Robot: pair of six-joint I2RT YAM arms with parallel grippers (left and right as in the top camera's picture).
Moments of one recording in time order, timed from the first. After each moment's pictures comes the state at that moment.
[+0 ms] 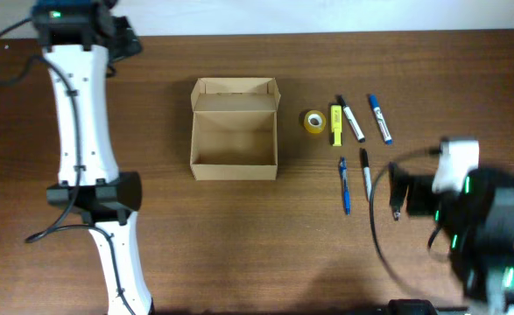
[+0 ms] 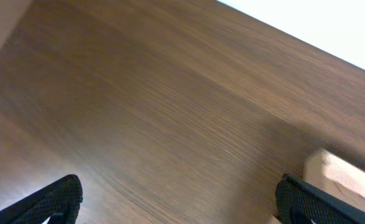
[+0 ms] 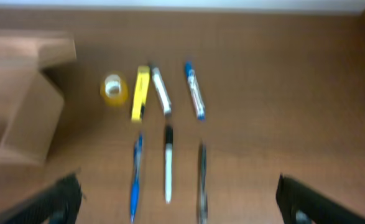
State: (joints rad) left arm 0.03 2.38 2.95 -1.65 -0.35 -0.41; right arm -0.04 0.89 1.09 -0.92 0.00 -0.04
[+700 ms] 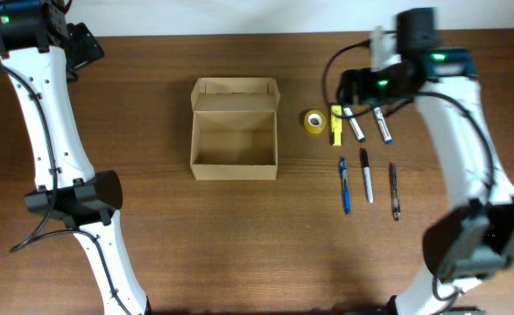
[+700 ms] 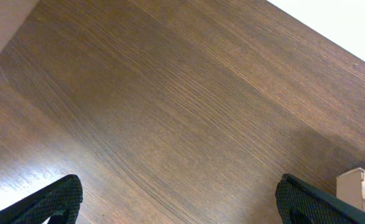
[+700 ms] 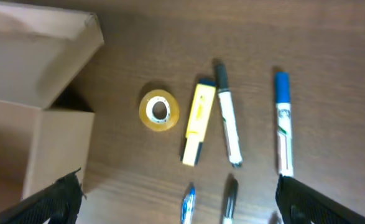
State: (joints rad) left arm 0.16 2.38 2.95 -1.68 -0.29 -0.40; right arm 0.09 1.90 1.81 -1.04 -0.14 -0.02
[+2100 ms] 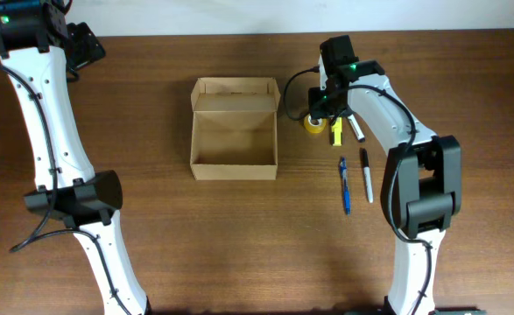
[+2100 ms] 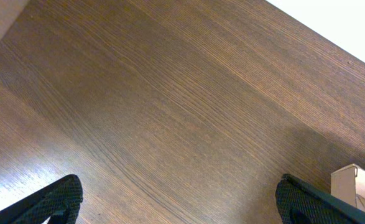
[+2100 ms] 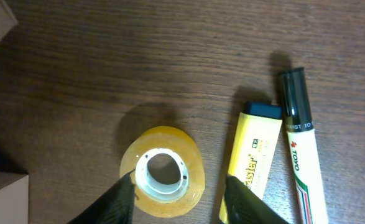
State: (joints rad) left arm 0.16 2.38 2.95 -1.68 -0.27 -0.40; right arm 0.21 2.23 1.82 -0.84 -0.01 0.13
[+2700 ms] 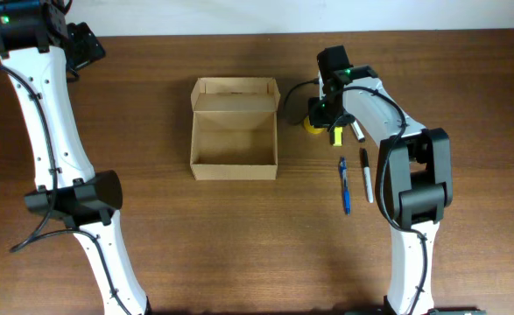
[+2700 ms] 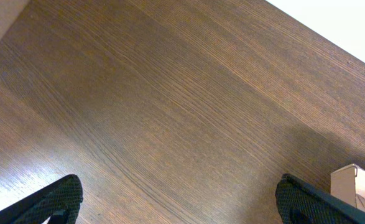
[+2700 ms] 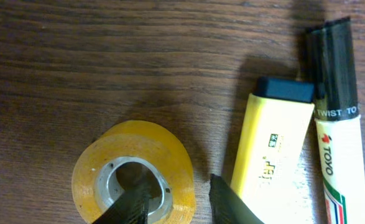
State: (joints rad) left arm 0.16 2.38 2.95 -1.68 -0.27 -0.40; right arm 0.20 2.30 1.82 -0.86 0.00 0.16
